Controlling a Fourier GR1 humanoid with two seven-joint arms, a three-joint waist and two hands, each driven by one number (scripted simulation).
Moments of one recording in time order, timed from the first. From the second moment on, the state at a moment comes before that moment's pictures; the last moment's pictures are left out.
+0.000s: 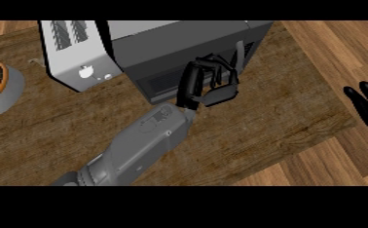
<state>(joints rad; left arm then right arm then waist) -0.89 0.00 -0.76 -0.81 0.87 0.57 -0.58 0.06 -0.41 -0.16 -1.96 -0.59 0.52 -0.19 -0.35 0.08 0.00</state>
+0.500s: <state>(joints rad) -0.89 0.00 -0.77 -0.80 0.91 0.57 -0.64 0.04 -0.44 -0.18 -1.97 -0.64 0.52 -0.15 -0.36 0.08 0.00</state>
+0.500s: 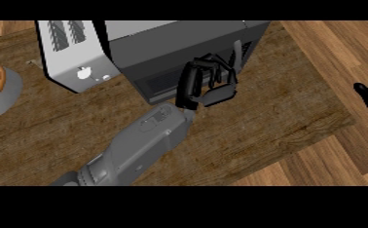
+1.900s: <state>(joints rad) -0.92 0.00 -0.81 -0.76 1.00 0.56 -0.75 0.00 -0.53 -0.18 -1.99 -0.81 0.57 -0.08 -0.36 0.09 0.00</state>
